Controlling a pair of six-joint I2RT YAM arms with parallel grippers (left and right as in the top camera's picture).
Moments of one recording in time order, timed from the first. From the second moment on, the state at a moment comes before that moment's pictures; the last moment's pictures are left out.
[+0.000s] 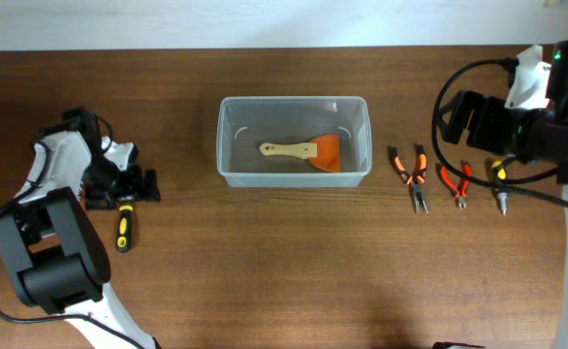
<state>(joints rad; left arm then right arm) 0.30 2.04 1.46 -1.06 0.14 0.22 -0.11 1.49 1.89 -1.36 -0.26 0.19</state>
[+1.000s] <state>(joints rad) 0.31 2.03 1.35 -0.96 0.08 0.15 -0.11 1.49 1.89 -1.36 -0.26 0.19</state>
